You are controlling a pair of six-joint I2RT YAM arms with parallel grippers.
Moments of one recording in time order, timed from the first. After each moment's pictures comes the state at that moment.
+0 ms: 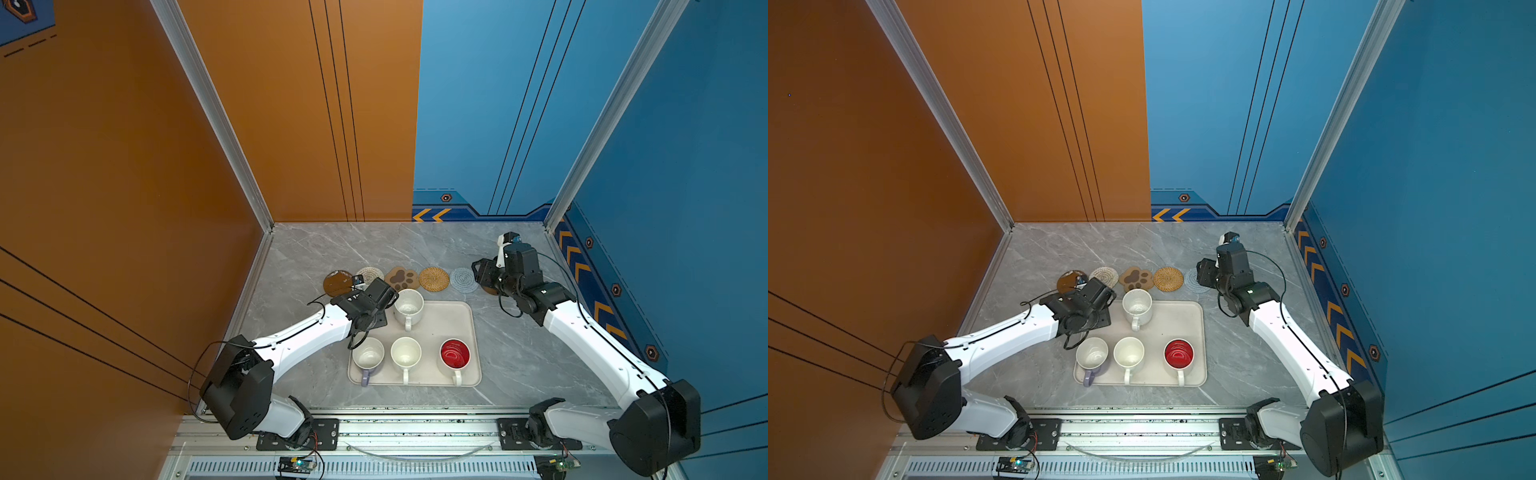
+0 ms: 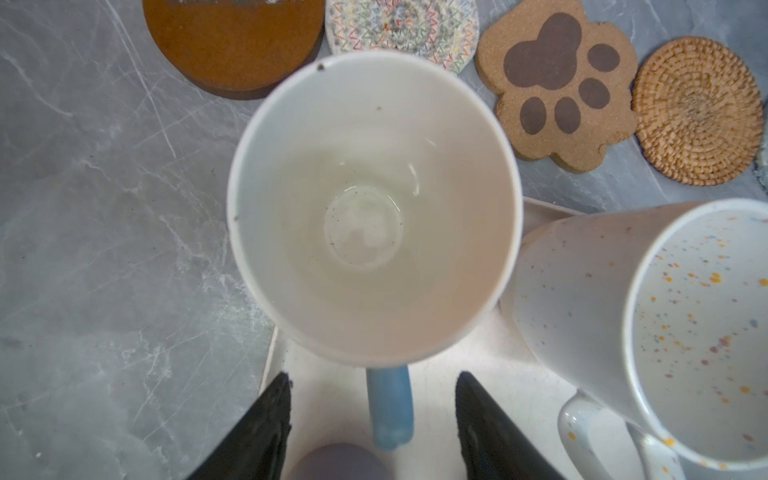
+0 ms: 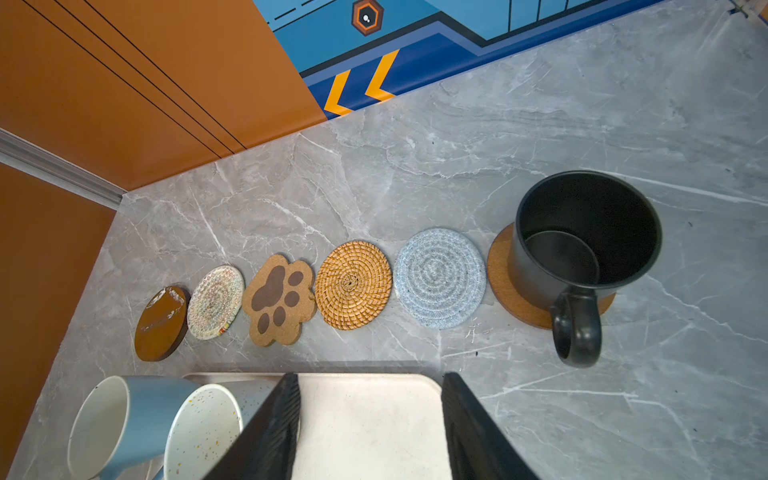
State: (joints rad) left arm -0.69 1.44 0.98 -0.69 -0.33 -0.89; right arm 0.32 1.24 1.01 -0.38 0.05 0.50
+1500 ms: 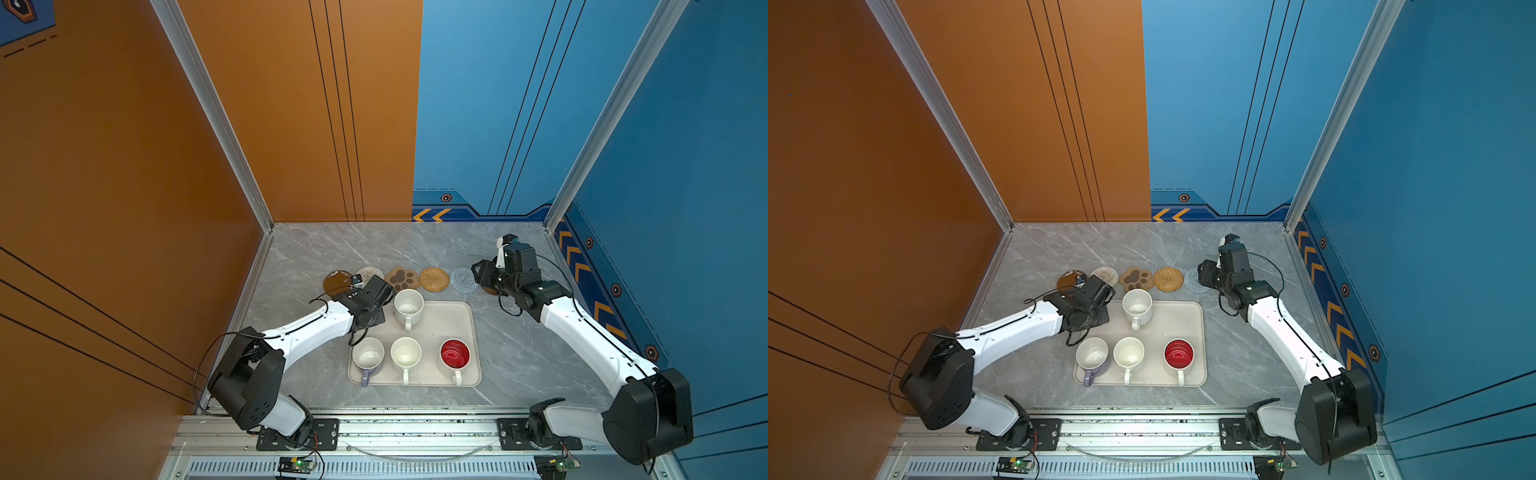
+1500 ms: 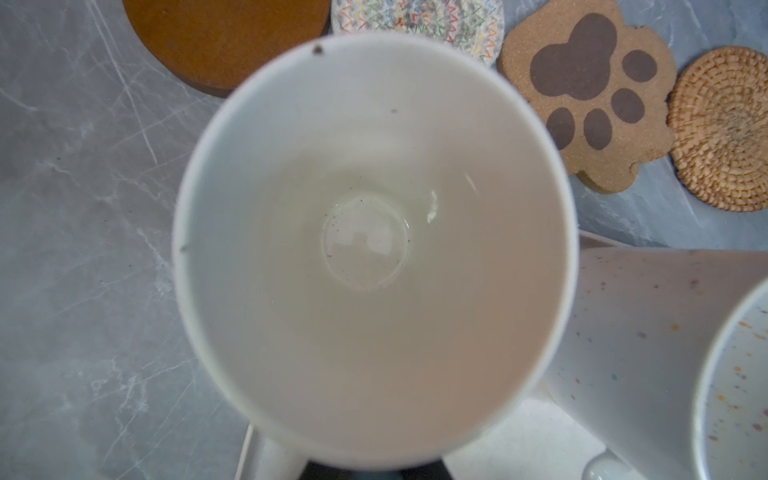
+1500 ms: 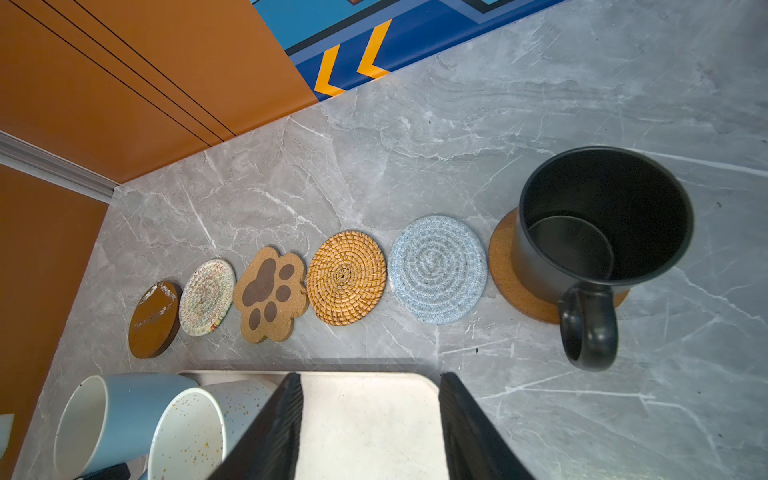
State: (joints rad) left arm -0.64 1.50 0.97 -0.62 -0.30 -0.88; right arm 0.28 1.30 1.00 -0.35 -0.01 0.50
